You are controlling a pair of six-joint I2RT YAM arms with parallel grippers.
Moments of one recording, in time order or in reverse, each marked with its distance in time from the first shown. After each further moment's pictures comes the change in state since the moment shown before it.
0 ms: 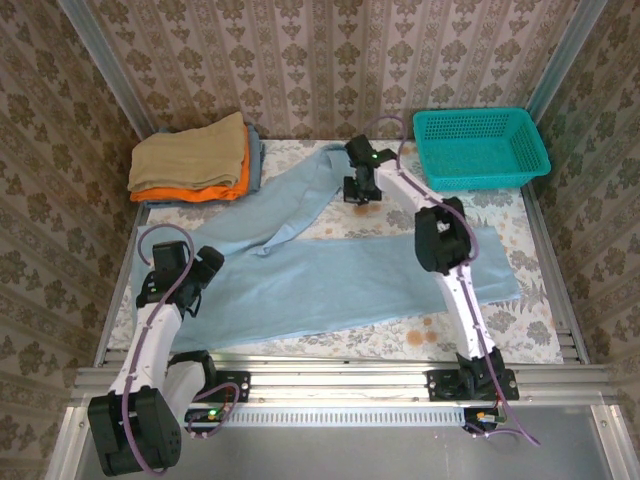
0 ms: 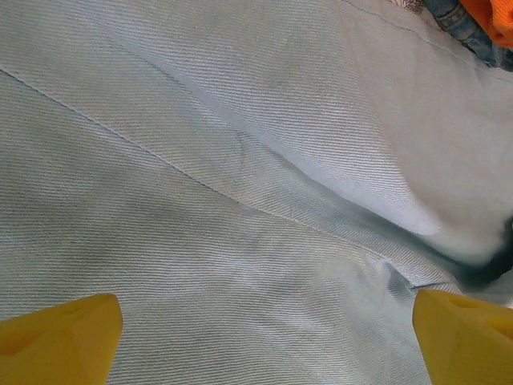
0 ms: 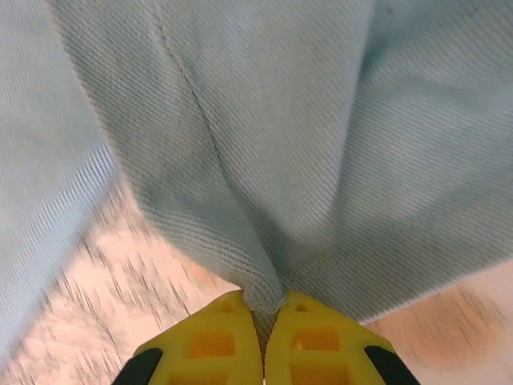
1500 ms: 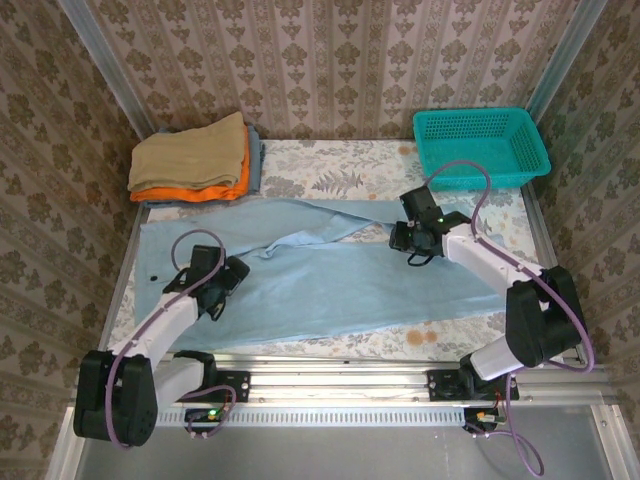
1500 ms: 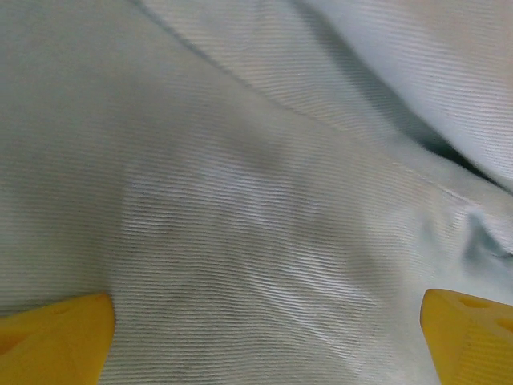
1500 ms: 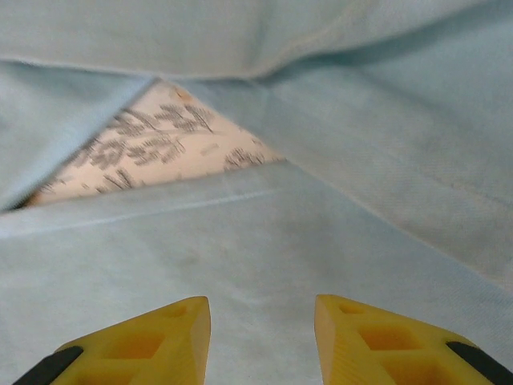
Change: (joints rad) left arm -0.282 0.170 -0.070 0.083 -0.144 -0.233; right arm -0.027 -0.904 -1.098 0.307 0.064 0.167
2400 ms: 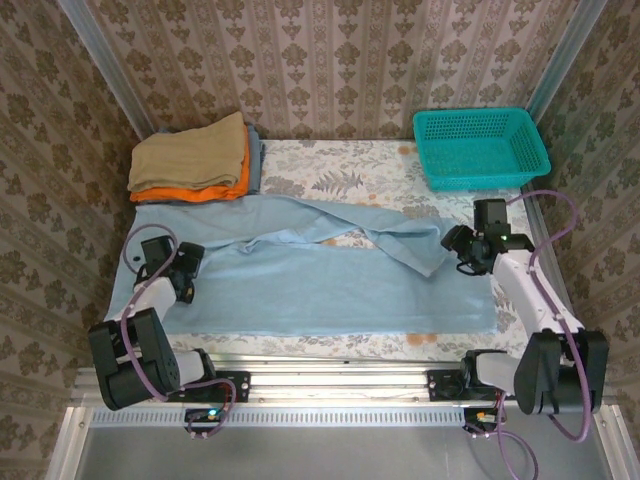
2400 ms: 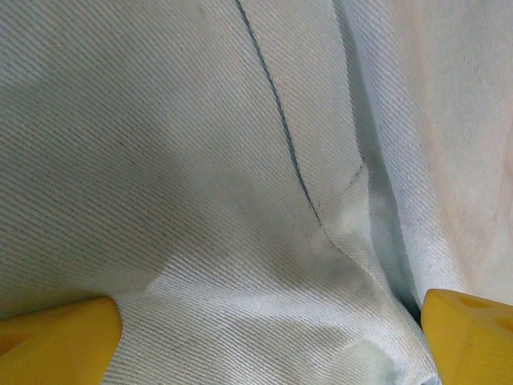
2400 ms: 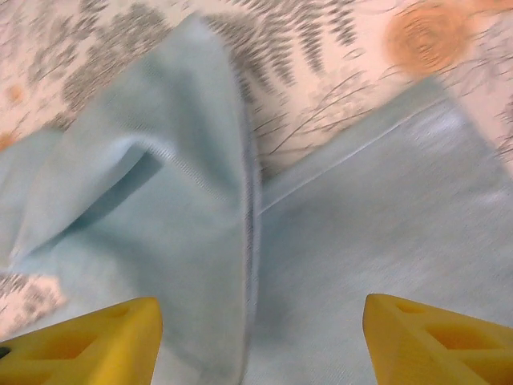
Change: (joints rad) left arm 0.478 0.204 0.072 0.217 0.178 0.033; right arm -0.412 -0.270 -0.167 -0.075 -0.054 0.100
